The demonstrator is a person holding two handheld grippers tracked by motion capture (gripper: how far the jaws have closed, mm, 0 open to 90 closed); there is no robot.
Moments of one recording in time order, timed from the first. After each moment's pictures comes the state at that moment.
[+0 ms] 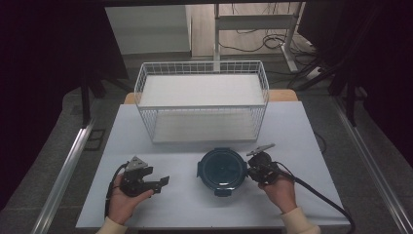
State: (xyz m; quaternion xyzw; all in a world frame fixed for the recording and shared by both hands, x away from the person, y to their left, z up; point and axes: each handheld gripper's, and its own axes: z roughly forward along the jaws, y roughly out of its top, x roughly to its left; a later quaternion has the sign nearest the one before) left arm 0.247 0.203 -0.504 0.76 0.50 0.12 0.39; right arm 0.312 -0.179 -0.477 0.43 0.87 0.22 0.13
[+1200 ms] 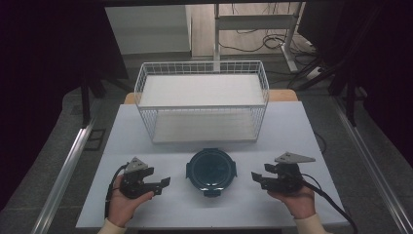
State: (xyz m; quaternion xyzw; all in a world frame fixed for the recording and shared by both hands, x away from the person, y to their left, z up) left arm 0.238 0.197 -0.495 0.76 0.49 0.11 0.41; right arm 0.275 -0.237 -0.461 0.43 0.80 0.41 0.12
